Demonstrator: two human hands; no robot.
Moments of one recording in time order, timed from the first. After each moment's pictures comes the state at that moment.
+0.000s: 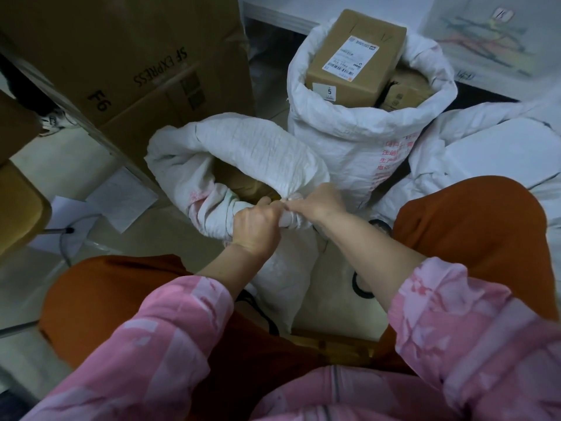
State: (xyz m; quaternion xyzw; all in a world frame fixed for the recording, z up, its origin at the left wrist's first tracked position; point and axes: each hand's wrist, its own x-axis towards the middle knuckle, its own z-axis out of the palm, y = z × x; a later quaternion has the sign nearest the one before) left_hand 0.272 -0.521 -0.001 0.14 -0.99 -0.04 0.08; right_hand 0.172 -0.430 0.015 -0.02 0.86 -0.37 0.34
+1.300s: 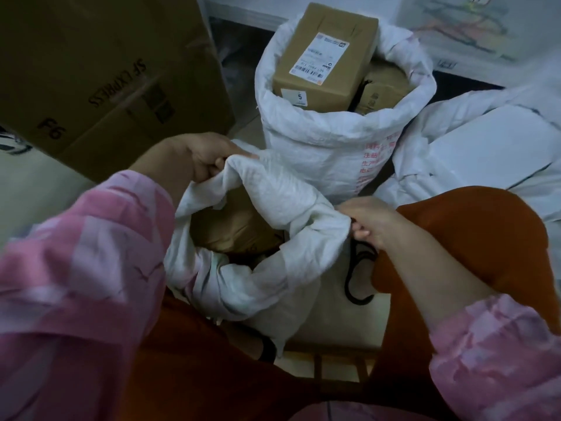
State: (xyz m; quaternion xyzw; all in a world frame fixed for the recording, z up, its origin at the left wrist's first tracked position) left_hand 0.124 -0.623 0.075 0.29 -0.68 -0.58 -0.35; right_hand 0.102 -0.332 0.004 0.09 0.73 -0.53 0.42
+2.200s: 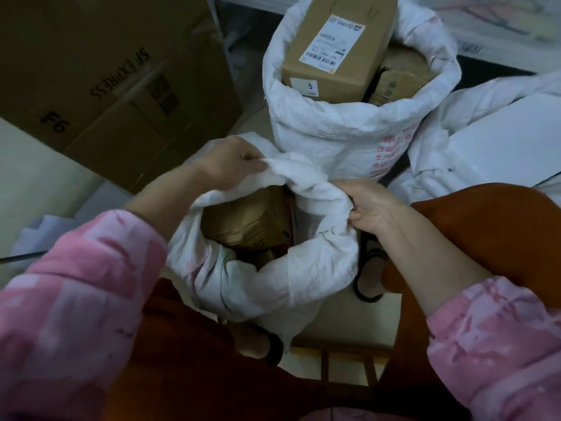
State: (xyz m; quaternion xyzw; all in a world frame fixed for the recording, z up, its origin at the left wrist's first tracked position) left_hand 0.146 -0.586 0.082 0.13 -0.94 -0.25 -0.19; right_hand 0.087 -0.364 0.001 0.15 0.54 -0.69 0.45
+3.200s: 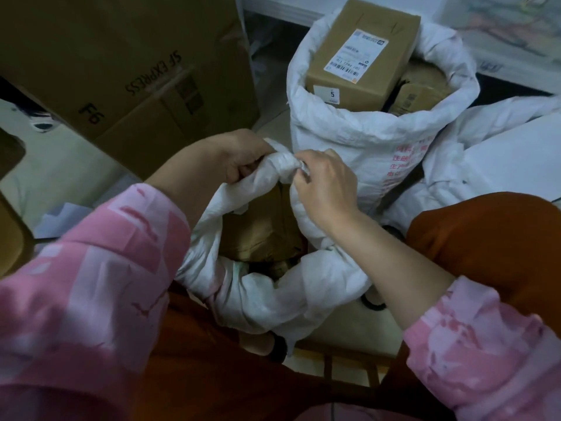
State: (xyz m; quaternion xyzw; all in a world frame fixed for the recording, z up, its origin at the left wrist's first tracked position) left_hand 0.148 -0.588 0.104 0.36 -0.76 -0.50 -0.22; right_hand 0.142 -0.433 0.052 -0.28 0.91 -0.31 -0.02
